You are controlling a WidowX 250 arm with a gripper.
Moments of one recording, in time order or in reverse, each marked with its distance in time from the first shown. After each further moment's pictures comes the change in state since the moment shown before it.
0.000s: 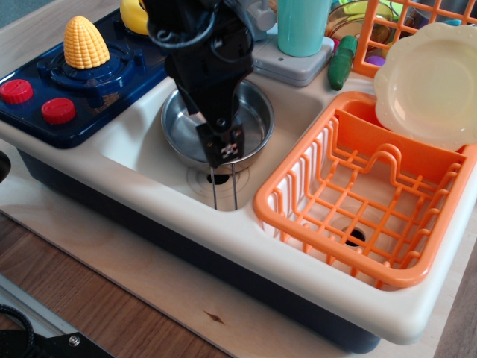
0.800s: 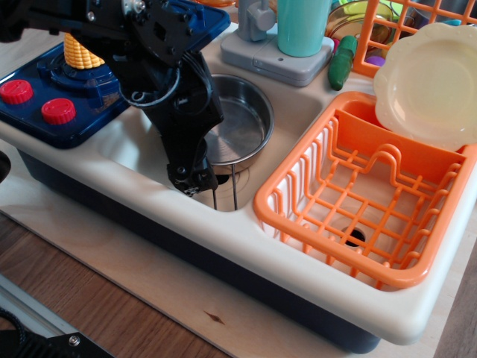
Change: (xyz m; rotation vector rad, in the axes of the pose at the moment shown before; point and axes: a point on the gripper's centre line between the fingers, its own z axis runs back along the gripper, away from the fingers) arm -0.019 0.008 -0.026 0.049 -0.074 -0.185
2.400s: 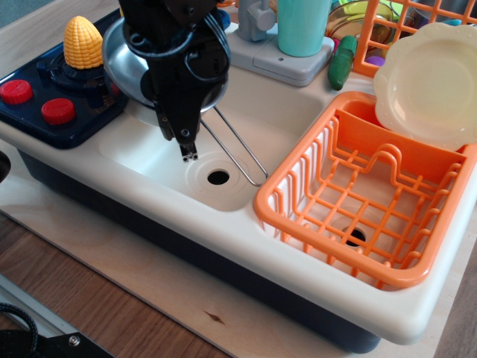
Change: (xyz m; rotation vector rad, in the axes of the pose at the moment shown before) arm 0.018 -0.003 0.047 0.077 0.159 0.072
